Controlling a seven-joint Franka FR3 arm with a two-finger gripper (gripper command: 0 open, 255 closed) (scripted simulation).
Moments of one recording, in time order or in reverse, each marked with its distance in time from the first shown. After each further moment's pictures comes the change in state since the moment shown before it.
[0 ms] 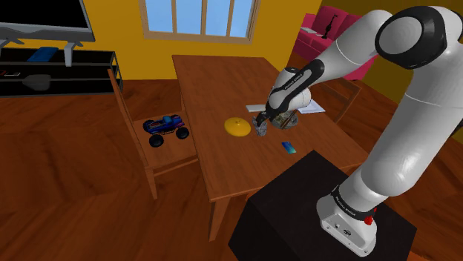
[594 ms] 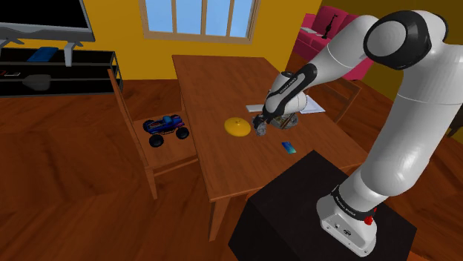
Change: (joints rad) arm -0.006 0.071 0.024 0.026 0.019 0.054 -0.010
